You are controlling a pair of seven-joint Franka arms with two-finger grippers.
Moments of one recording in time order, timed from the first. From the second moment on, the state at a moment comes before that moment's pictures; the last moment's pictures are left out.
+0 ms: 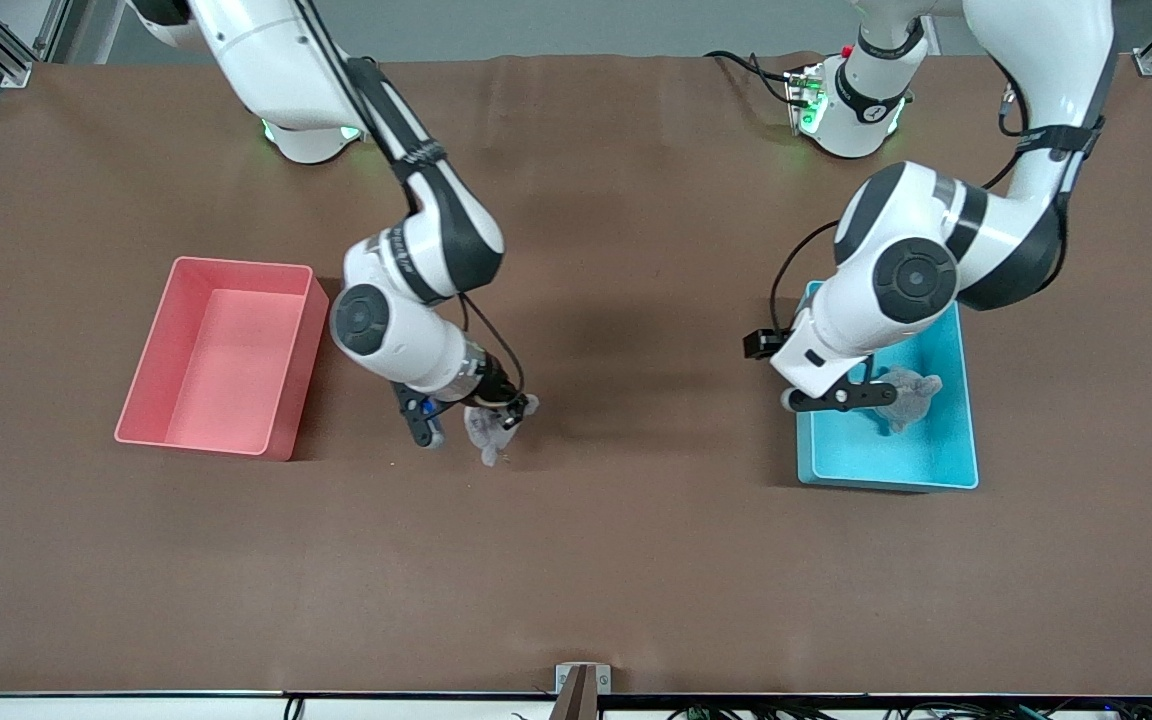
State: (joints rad) left arm -0.08 0.36 -0.38 -1.73 0.05 1.91 -0.53; right arm 0.69 0.65 -0.13 -1.57 0.53 2.35 1.33
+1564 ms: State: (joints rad) left arm -0.22 0.60 -0.38 -1.57 0.04 2.20 -0.63; right arm 0.67 0.65 -0.18 -1.43 0.40 2.16 1.24
